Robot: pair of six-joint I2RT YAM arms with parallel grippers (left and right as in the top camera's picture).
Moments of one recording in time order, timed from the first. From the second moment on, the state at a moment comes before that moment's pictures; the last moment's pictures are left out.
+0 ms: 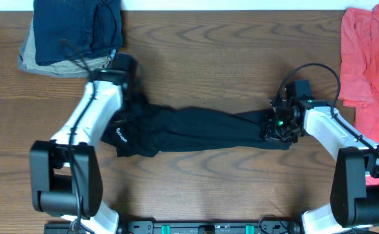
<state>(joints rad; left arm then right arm) -0.11 1.76 1.25 -1.01 -0.17 -0.49 0.06 1.70 0.90 -0.68 -0.31 0.22</state>
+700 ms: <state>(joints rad) -0.01 1.67 1.26 -1.12 0.04 -0.42 0.06 1.70 0.90 -0.66 -0.31 0.22</state>
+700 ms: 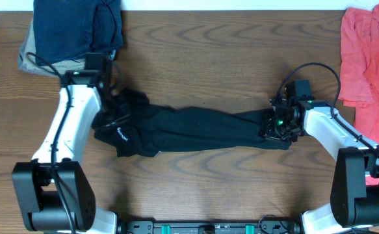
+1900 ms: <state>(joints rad) -0.06 1.74 1.18 -1.17 -0.15 -0.44 0.06 1.70 0.90 -0.66 -0.30 0.23</state>
